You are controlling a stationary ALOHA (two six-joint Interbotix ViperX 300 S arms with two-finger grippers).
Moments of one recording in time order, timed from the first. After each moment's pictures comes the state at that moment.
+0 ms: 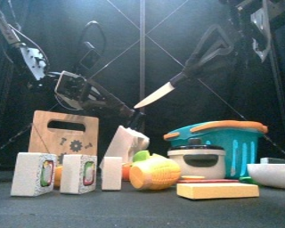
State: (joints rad) left arm 0.34 0.01 0.90 0.87 -0.81 -0.37; right arm 0.59 -0.04 0.73 -1.56 1.02 2.22
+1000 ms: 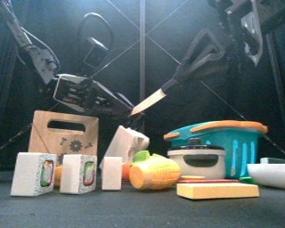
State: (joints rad) left arm 0.29 0.11 0.81 1.02 -0.85 -0.37; right arm 0.55 0.00 0.69 -1.56 0.98 2.22
